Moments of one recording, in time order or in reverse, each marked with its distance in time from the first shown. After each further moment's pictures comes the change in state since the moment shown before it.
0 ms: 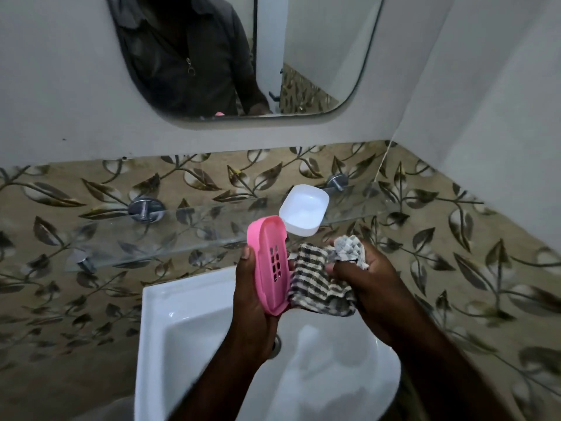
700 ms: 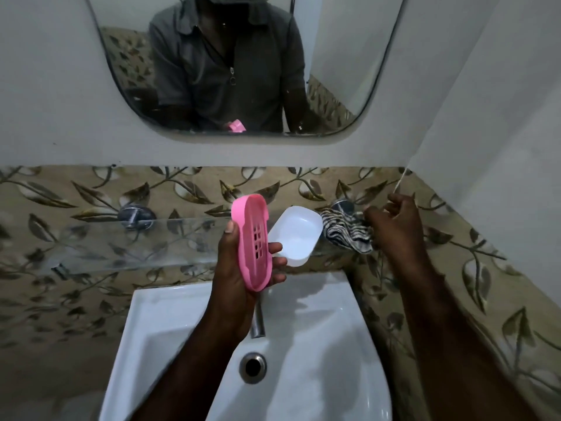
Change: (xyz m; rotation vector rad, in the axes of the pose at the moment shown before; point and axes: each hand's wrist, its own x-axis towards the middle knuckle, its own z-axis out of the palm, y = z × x) left_hand 0.056 0.019 0.032 0.157 0.062 0.184; right_hand 0.158 -0.051 -0.065 -0.520 0.460 -0.211
